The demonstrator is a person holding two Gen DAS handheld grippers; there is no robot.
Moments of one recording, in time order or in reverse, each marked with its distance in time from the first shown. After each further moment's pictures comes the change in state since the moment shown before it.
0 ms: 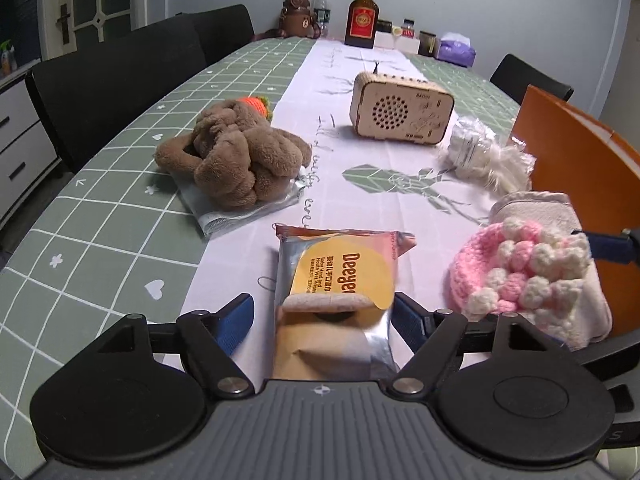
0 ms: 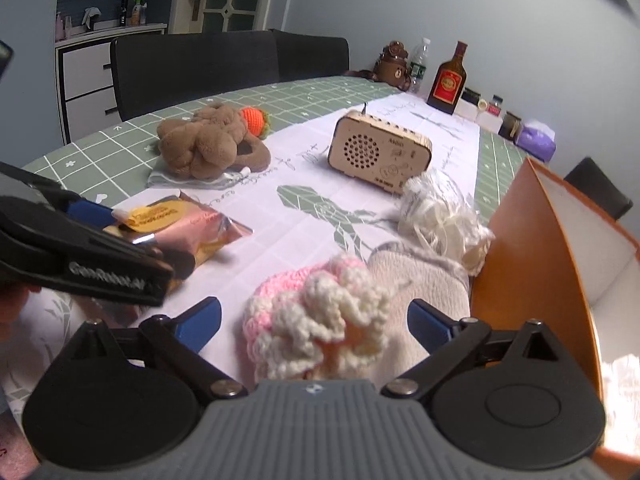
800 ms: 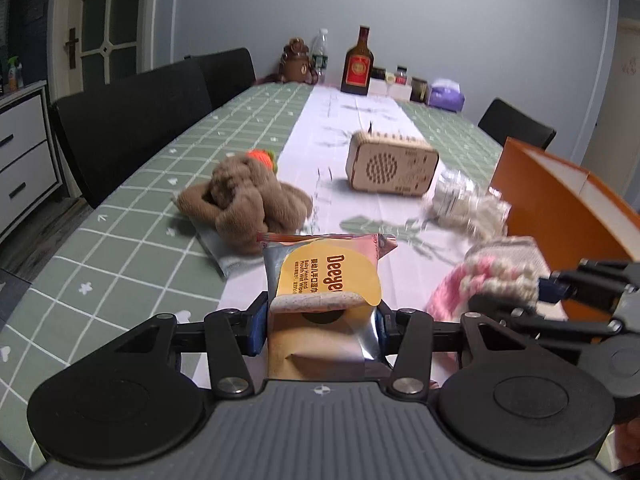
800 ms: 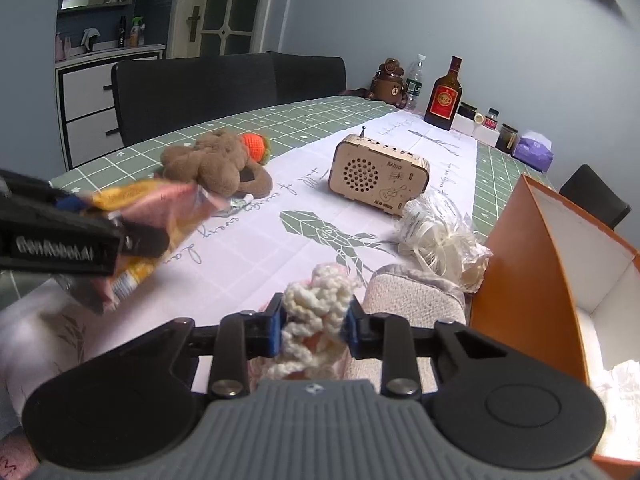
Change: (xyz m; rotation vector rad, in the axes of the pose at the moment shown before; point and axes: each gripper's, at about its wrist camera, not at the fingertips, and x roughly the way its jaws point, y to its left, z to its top) left arm -0.052 0.008 0.004 -0.019 -0.144 -0.025; right arm -0.013 0.002 0.005 0.028 -0.054 0.005
